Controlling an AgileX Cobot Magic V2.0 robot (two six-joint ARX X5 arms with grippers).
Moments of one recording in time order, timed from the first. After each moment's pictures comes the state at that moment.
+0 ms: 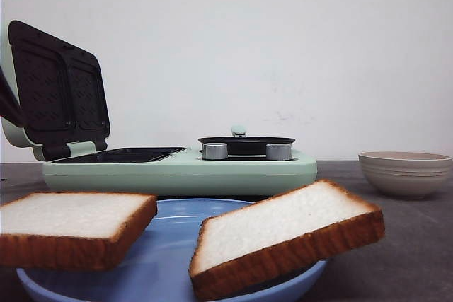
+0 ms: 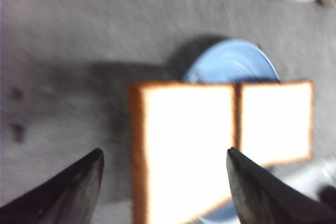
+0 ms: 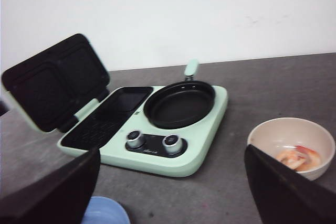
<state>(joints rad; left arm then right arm) -0.14 0.95 0.60 -0.68 0.61 -0.37 0.05 0.18 0.55 -0.47 -0.45 0.27</state>
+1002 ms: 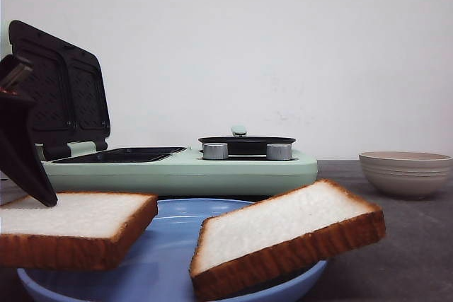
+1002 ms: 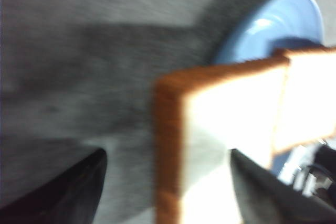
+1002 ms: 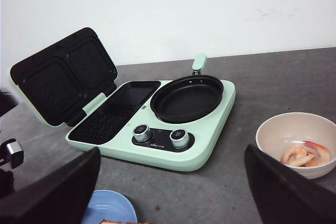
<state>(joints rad) -0.16 1.35 0.60 -0.56 0.75 -0.26 0.05 0.18 0.55 -0.48 -0.47 0.27</state>
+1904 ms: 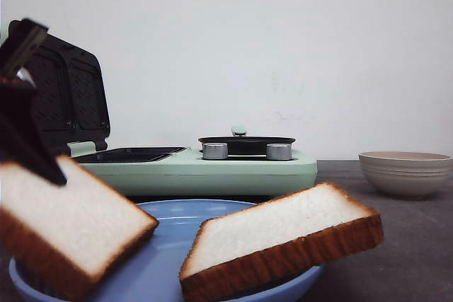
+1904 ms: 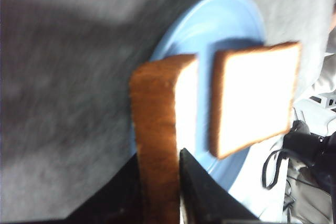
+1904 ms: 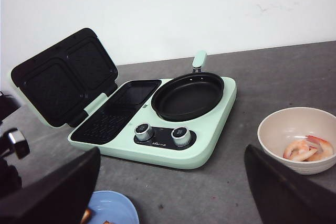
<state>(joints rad) -0.19 1.33 0.68 -0.58 0.82 -0.26 0.05 0.18 0.55 -0.49 -0.47 0.30</state>
